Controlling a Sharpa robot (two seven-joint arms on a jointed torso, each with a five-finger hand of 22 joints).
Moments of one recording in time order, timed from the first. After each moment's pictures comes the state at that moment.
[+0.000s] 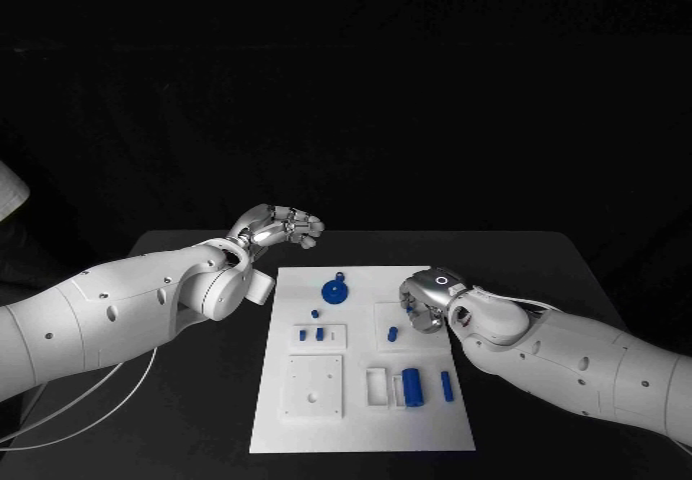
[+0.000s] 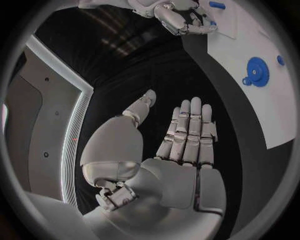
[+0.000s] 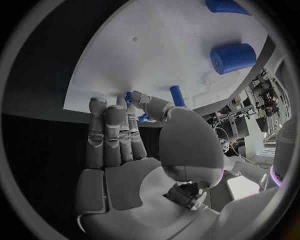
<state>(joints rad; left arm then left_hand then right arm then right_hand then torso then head) 1.26 -0.78 -0.07 1.30 -0.31 -0.29 0.30 1.00 -0.10 0.44 -0.28 0.05 0.76 0.20 0.28 0.48 1.08 0.15 0.15 0.09 0.86 0.12 0.64 0.34 0.03 0.62 0.02 0.52 1.21 1.13 -0.54 -0.14 1.15 -1.84 -0.37 -0.16 1.17 -0.21 0.90 -0.20 0.05 1.04 0.11 0.40 0.45 1.28 0.04 0.17 0.17 1.31 -0.06 1.08 0.70 0.23 1.24 0.00 0.71 1.31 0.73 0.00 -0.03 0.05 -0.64</state>
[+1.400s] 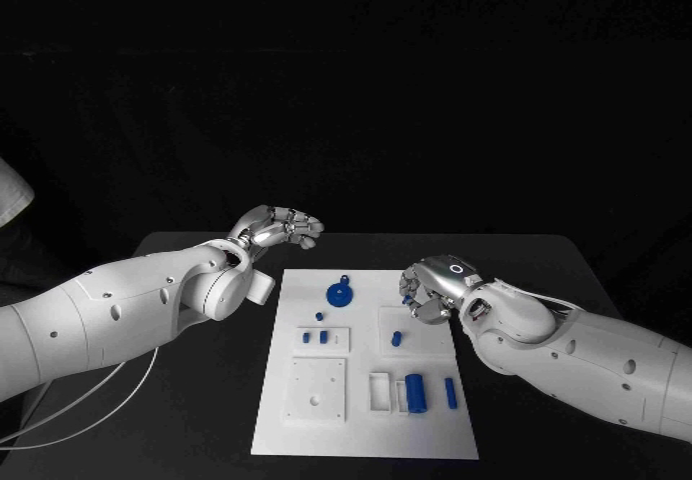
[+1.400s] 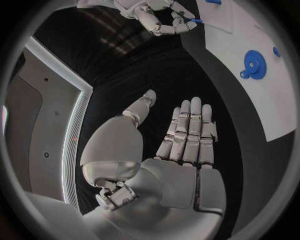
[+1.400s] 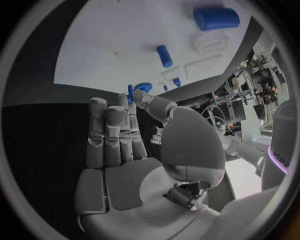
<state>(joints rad) 1.26 -0.78 -0.07 1.29 -0.31 -0.30 0.31 1.00 -0.10 0.44 -0.28 0.05 0.76 0.20 0.28 0.48 1.07 0.15 0.15 0.09 0.86 0.12 0.63 0.34 0.03 0.63 0.02 0.51 1.21 1.14 -0.65 -0.06 1.36 -1.77 -0.44 -0.15 1.16 -0.22 0.92 -0.19 0.05 1.05 0.10 0.40 0.46 1.33 0.04 0.17 0.18 1.30 -0.07 1.09 0.72 0.23 1.24 -0.01 0.74 1.31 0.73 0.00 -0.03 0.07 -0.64</state>
